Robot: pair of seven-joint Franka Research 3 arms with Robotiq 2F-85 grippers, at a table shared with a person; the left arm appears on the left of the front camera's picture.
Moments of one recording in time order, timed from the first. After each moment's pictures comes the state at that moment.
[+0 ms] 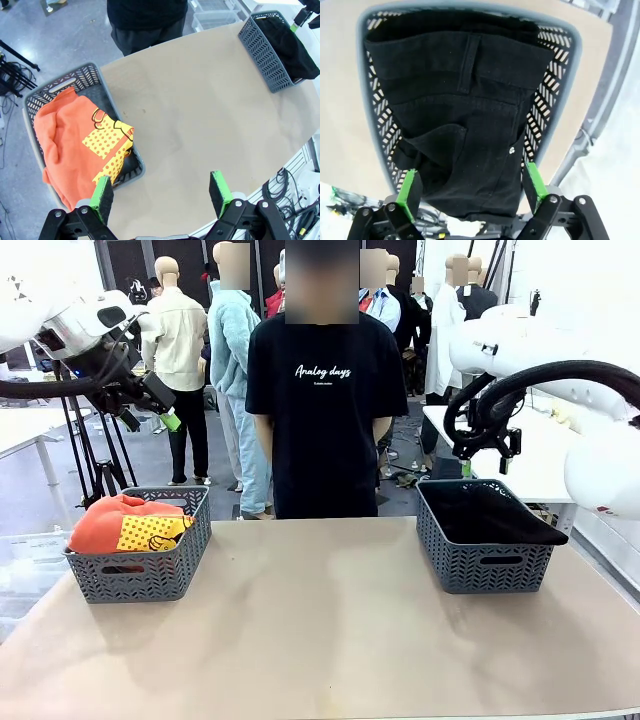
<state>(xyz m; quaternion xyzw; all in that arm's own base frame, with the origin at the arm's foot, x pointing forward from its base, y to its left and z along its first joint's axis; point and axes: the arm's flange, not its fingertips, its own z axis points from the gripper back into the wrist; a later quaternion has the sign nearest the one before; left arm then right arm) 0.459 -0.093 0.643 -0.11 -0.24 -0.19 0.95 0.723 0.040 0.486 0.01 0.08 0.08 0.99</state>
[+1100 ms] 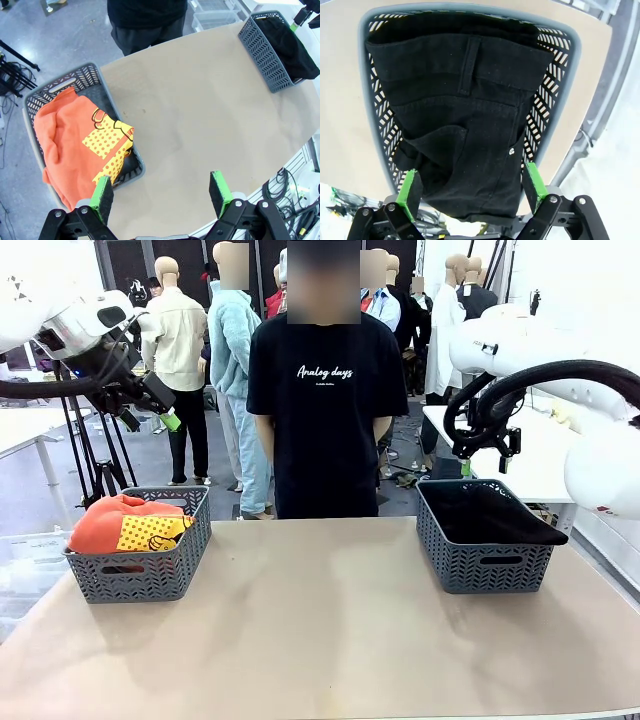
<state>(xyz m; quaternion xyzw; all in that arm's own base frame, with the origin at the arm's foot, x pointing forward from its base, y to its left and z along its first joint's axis) 0.459 -0.093 0.643 -0.11 -0.24 -0.19 0.95 0.724 0.040 0.487 0.01 0.08 0.08 0.99</state>
